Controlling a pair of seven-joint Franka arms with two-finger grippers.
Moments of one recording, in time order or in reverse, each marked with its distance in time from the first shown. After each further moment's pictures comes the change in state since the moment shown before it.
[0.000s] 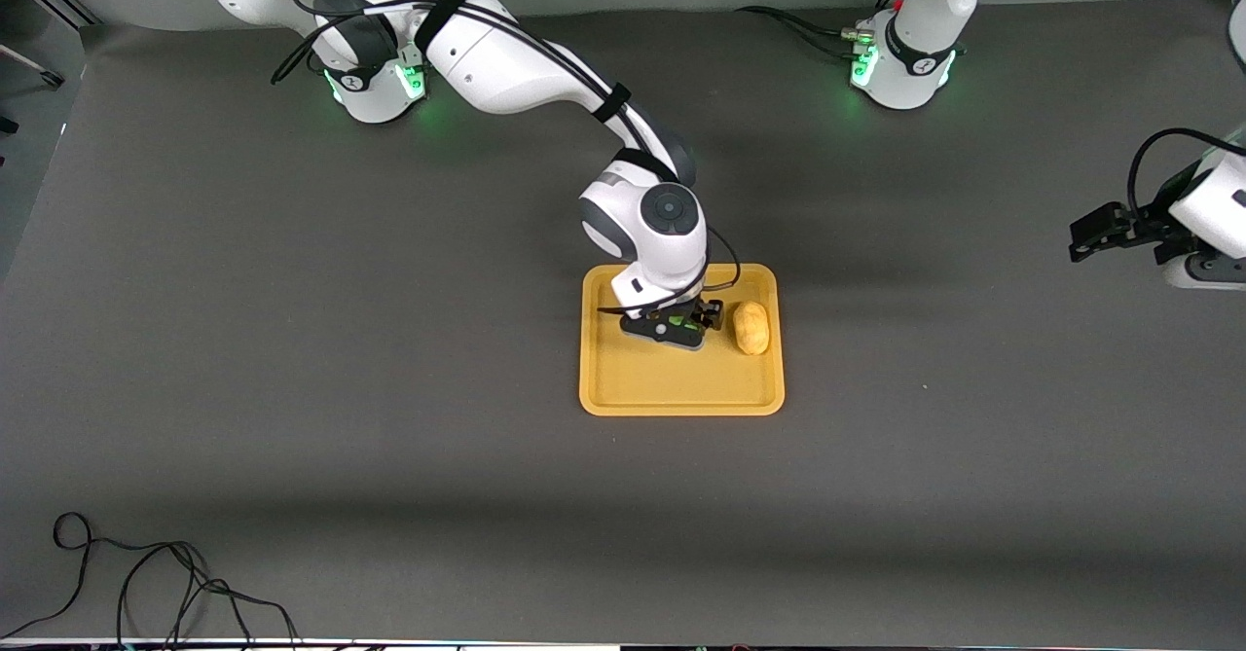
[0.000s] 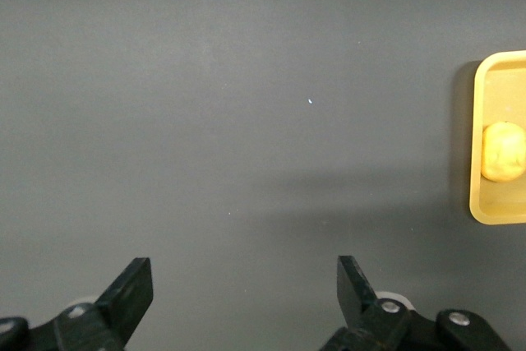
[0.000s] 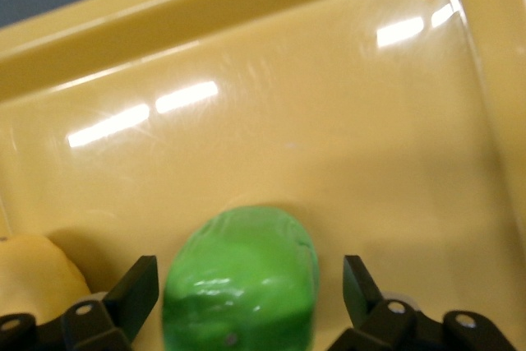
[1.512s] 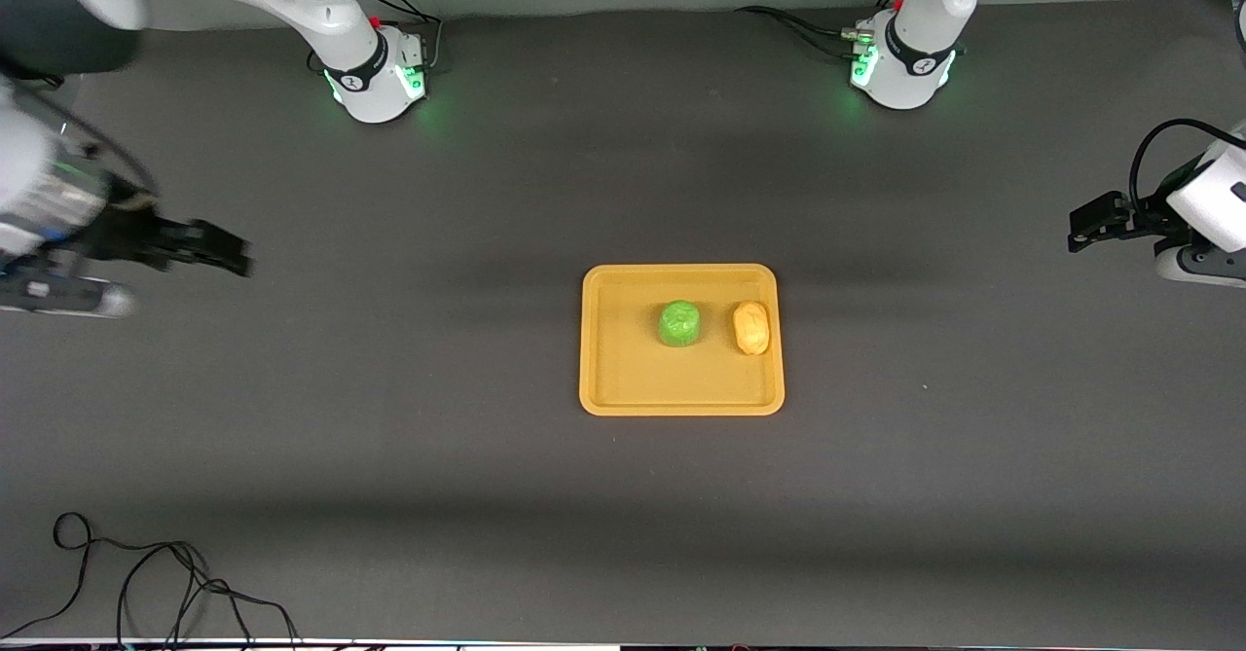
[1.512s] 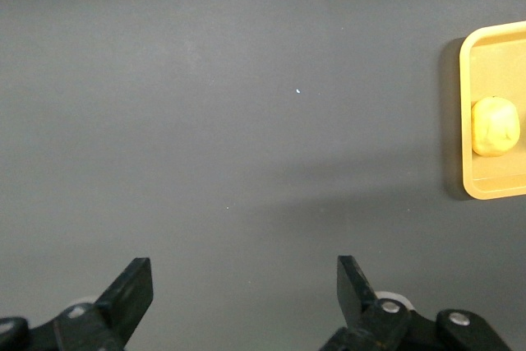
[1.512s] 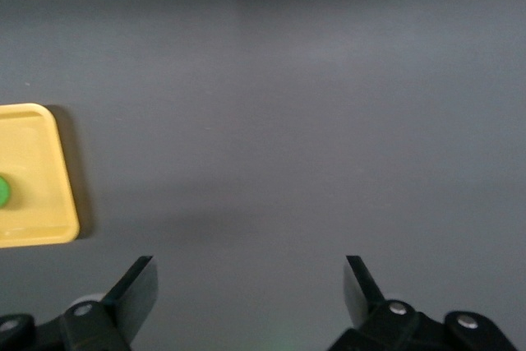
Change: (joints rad) left arm -0.060 0.014 0.042 0.032 -0.001 -0.039 0.058; right arm -0.762 -0.909 -0.018 -0.338 0.034 -0.732 -1.013
